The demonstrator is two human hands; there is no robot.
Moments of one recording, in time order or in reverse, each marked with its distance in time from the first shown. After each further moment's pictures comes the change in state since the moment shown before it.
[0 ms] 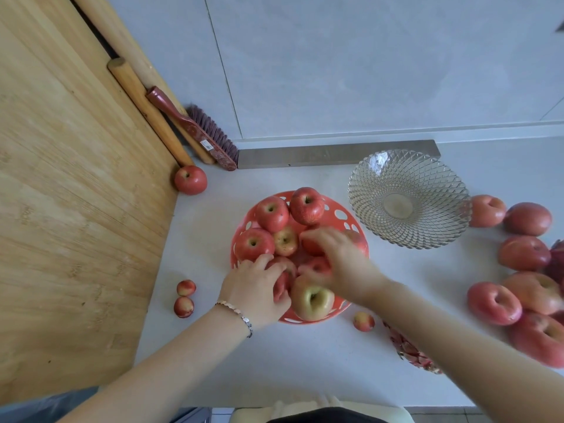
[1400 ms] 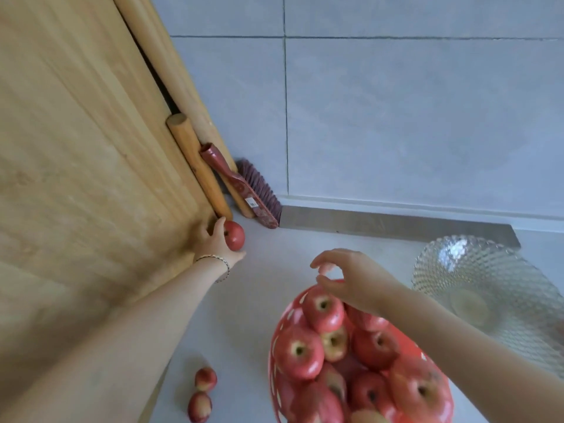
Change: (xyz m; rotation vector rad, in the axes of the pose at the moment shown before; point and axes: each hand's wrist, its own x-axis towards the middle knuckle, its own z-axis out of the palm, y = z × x) left_hand 0.176 -0.215 -0.025 -0.330 0.076 -0.771; right_hand 0.174 -0.022 -0.009 -0.144 -0.288 0.021
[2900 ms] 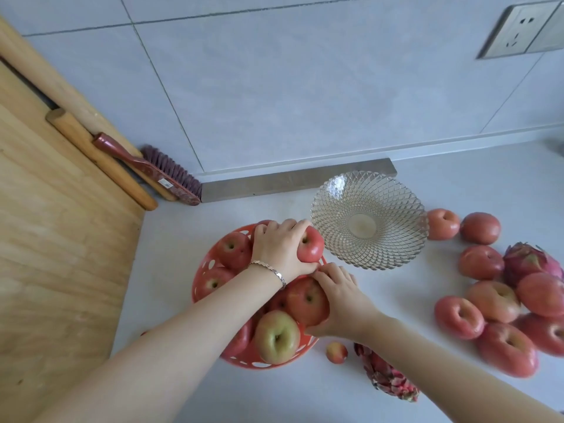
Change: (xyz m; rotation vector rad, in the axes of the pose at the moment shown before) left_hand -0.226 0.158 0.084 0.309 -0.061 0.857; right_hand -0.191 0.087 0.060 -0.081 0.164 0.176
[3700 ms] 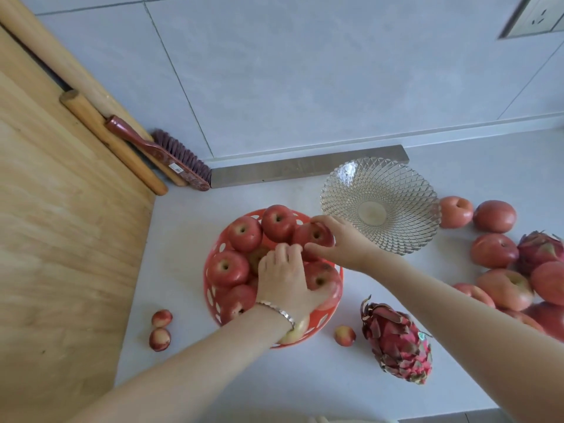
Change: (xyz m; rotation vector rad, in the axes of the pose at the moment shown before) left_hand -0.074 0.012 0.026 -0.102 0.064 -0.155; right_hand 0.056 0.000 -0.034 0.283 -0.009 0.126
